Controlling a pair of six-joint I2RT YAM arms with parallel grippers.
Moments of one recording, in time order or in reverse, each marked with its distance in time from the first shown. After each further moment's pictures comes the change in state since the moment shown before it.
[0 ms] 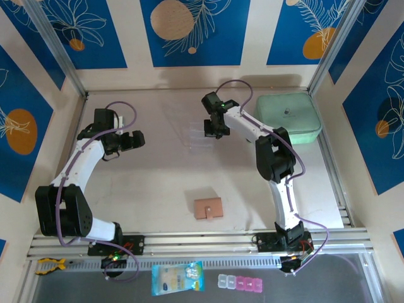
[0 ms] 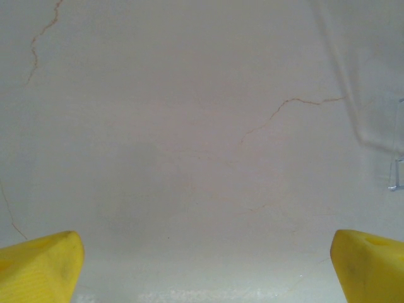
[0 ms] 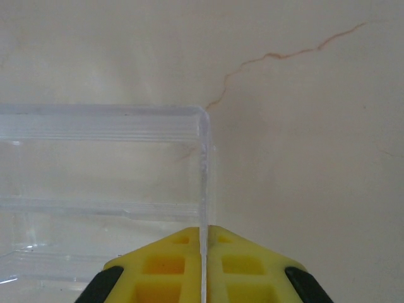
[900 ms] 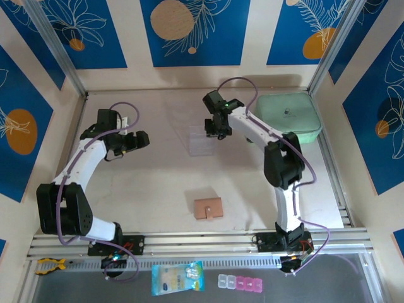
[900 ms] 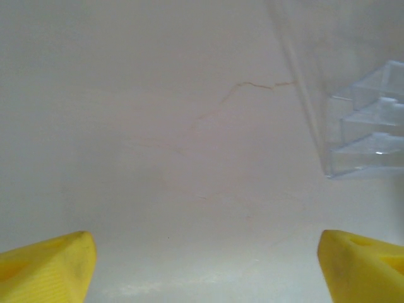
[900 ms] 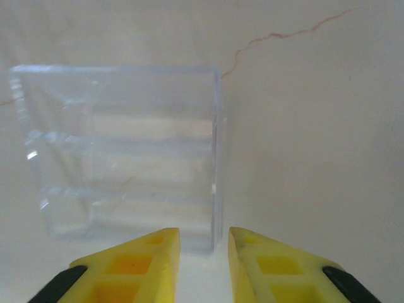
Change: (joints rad) left arm -0.044 0.013 -0.009 0.014 0.145 -0.056; right arm 0.029 -0.177 -0.097 -0.031 -0.017 0.018
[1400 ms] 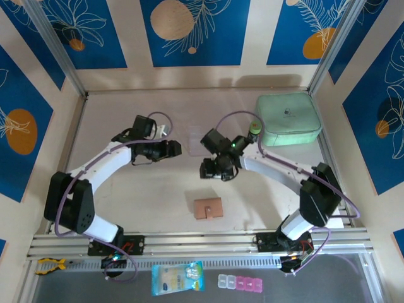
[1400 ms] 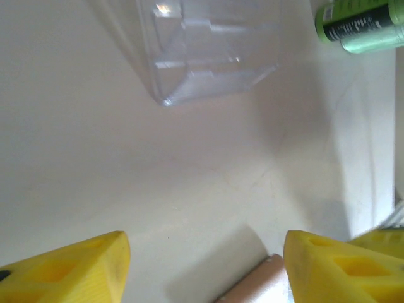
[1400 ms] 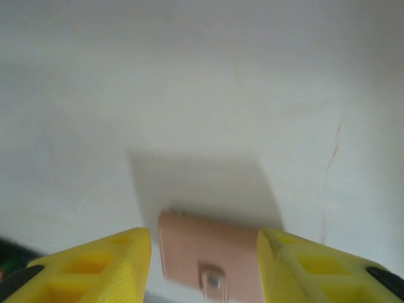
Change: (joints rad) left arm -0.343 0.066 -0.063 0.184 0.190 -0.214; right arm 0.277 -0.473 -0.570 0.035 -0.174 0.274
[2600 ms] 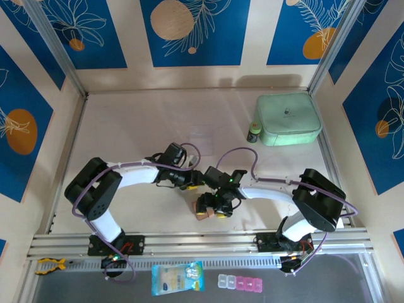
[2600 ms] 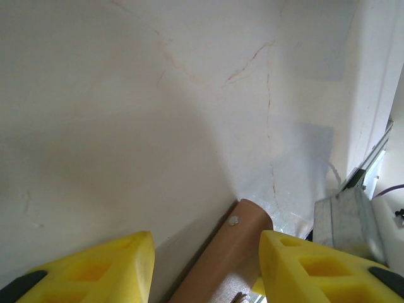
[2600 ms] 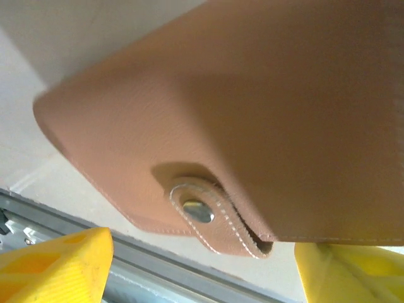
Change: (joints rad) left arm -0.299 0.179 -0.212 0.375 0.095 -0.261; right arm 0.151 -0.023 -0.403 0.333 -0.213 0.278
